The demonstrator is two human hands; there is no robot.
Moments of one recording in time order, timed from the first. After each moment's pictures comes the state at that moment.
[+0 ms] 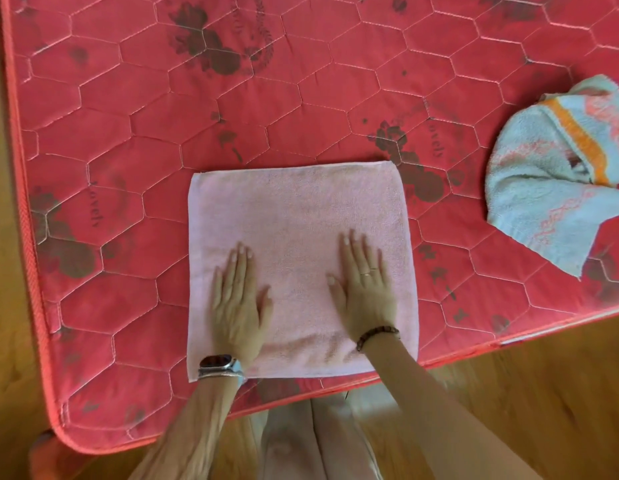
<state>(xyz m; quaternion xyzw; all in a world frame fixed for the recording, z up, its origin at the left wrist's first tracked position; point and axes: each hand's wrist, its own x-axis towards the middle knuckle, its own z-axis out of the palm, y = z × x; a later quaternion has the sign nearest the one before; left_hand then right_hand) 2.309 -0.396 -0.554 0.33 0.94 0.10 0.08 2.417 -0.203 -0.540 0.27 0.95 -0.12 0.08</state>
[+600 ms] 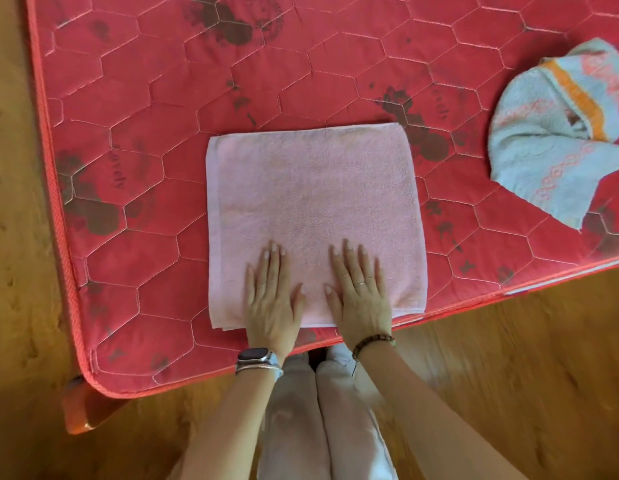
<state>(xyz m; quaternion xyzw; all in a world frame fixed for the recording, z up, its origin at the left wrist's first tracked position) 2.380 -0.419 -0.552 0.33 0.94 0.09 0.08 2.473 -0.283 -0.540 0.27 0.95 -0.11 0.06</state>
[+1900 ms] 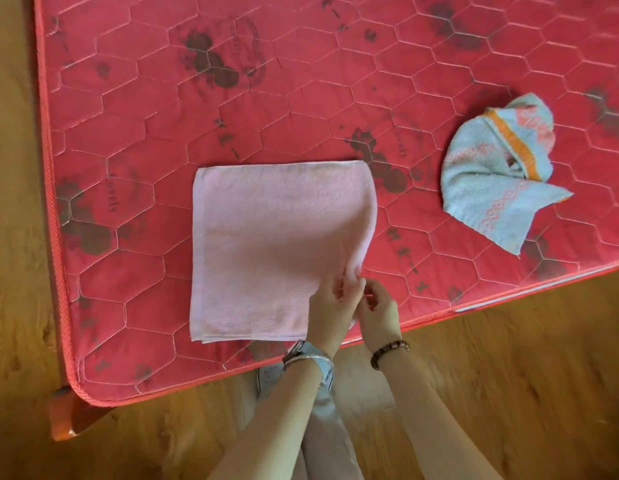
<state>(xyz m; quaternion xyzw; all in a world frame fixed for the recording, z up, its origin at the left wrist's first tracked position) 2.425 -0.290 -0.445 0.00 0.73 0.54 0.41 2.490 -0.223 -0.456 0.53 0.65 -0.55 -0.04</state>
